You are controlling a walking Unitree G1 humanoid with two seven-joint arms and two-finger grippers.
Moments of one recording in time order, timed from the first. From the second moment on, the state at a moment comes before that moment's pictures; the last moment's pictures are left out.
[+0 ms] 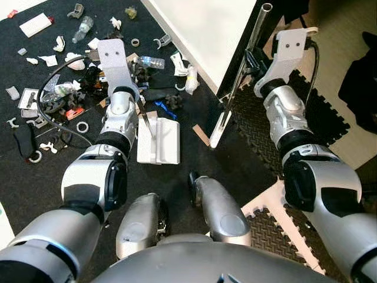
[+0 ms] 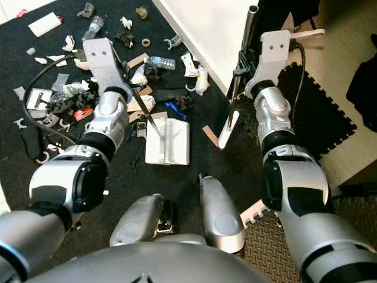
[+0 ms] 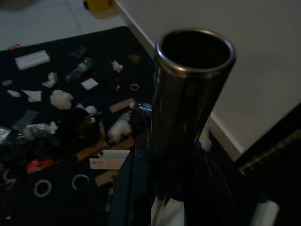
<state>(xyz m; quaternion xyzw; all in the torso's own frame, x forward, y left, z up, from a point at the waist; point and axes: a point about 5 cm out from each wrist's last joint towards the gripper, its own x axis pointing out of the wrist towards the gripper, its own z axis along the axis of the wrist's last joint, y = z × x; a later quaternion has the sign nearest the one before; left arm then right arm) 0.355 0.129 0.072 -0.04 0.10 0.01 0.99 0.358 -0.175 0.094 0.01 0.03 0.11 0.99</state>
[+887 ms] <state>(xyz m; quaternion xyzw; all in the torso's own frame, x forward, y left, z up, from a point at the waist) 0.325 0.142 0.037 -0.02 0.13 0.07 0.99 0.344 -0.168 0.071 -0.13 0.06 0.13 0.98</state>
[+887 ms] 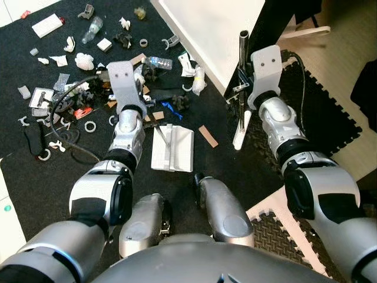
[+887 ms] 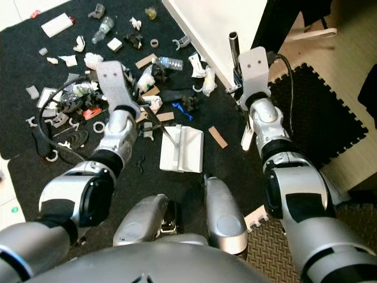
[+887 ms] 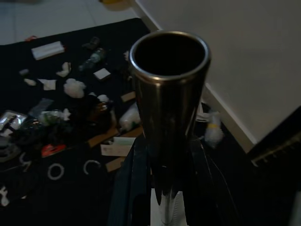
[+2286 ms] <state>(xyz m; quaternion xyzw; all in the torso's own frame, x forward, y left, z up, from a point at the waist) 0.326 0.163 0.055 -0.02 0.06 0.08 1.00 0.337 -0.120 0.053 -0.13 0.14 0.29 0.94</state>
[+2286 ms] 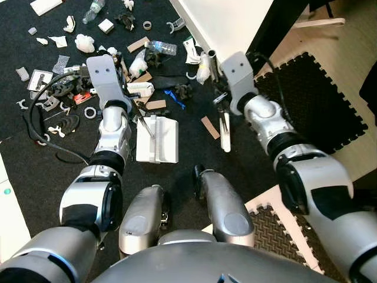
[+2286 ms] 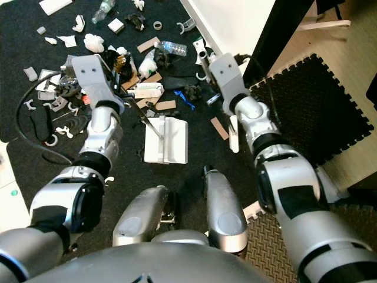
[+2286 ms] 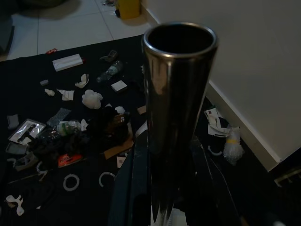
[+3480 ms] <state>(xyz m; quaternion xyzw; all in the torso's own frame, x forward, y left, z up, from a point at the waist) 0.323 0.159 0.060 -0.02 0.04 0.07 1.00 0.365 -0.124 0.111 -0.20 0.04 0.32 0.92</state>
